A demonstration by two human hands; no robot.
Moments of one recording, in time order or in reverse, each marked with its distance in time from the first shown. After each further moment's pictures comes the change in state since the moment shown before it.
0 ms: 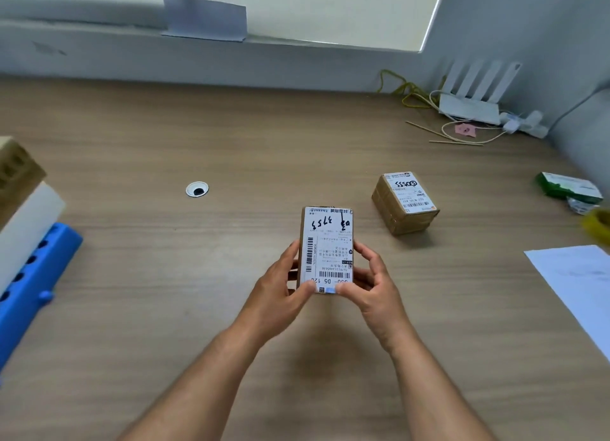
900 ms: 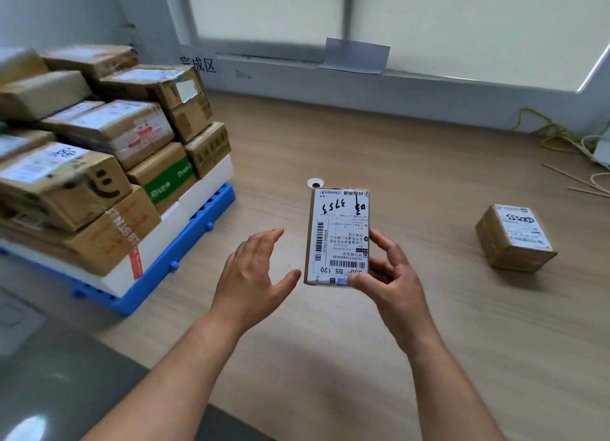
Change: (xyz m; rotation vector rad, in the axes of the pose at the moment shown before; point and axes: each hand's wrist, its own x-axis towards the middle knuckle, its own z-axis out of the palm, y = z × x) left_hand -0.157 0.012 -0.083 0.676 0.608 -0.065; right_hand -0.081 -0.056 0.058 0.037 -0.377 -0.171
